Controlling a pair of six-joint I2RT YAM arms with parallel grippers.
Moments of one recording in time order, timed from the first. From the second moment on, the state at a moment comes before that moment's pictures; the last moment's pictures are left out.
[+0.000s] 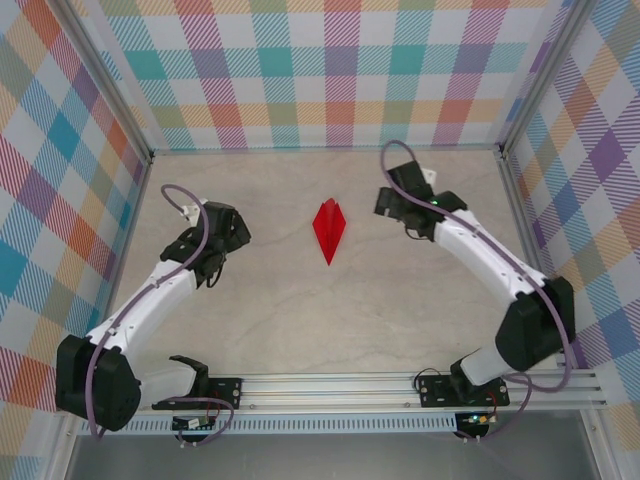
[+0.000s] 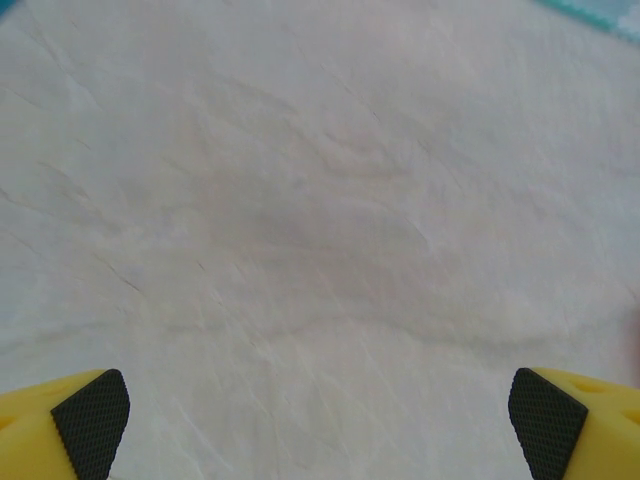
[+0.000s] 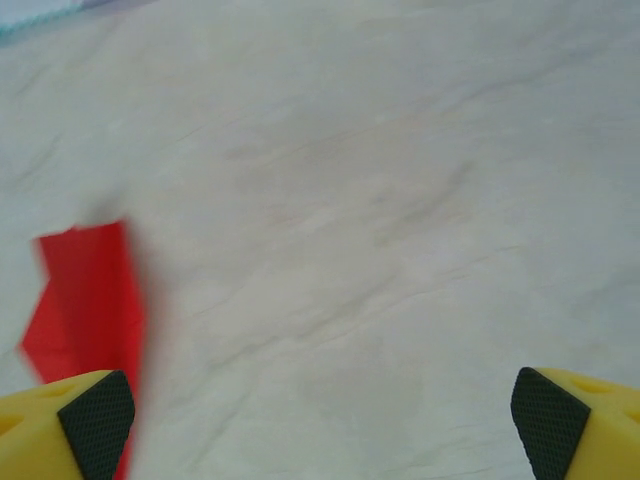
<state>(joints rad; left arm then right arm) -0.31 1.18 0.87 -0.50 -0.46 -0.63 0.45 1.45 1.26 -0.69 0.40 0.61</state>
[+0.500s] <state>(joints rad) -0.14 1.03 0.40 0.02 -0.55 -0.39 0.18 1.11 0.49 -0.11 0.49 0.33</state>
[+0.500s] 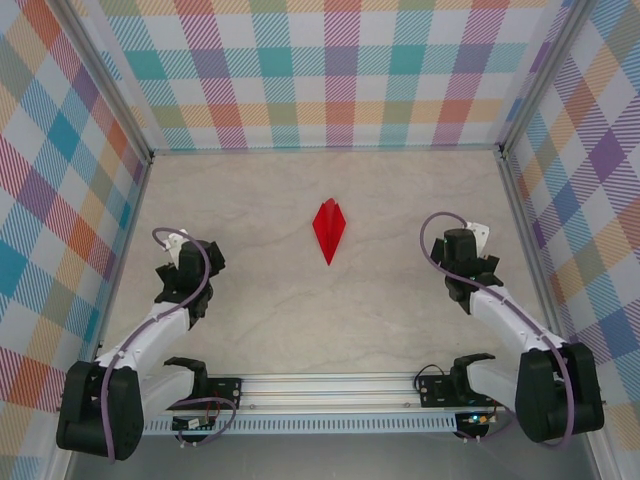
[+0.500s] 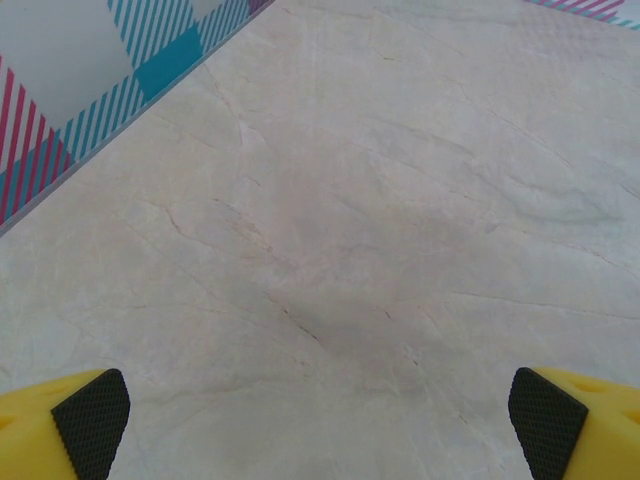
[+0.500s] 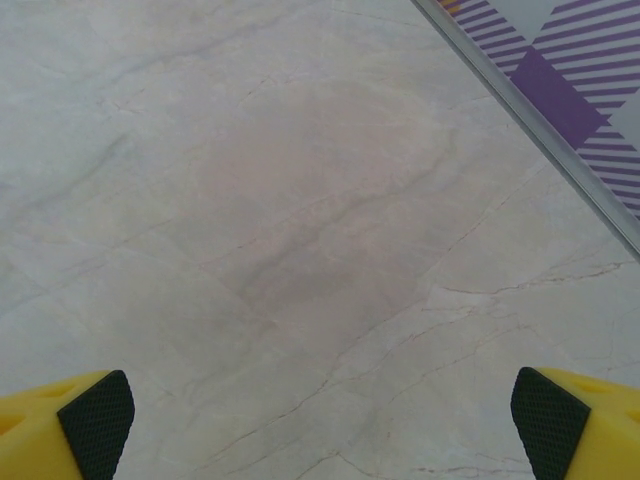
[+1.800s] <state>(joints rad) -0.04 1.56 0.38 0.75 -0.11 -0.15 0.05 1.52 0.41 0.69 0.04 0.07</state>
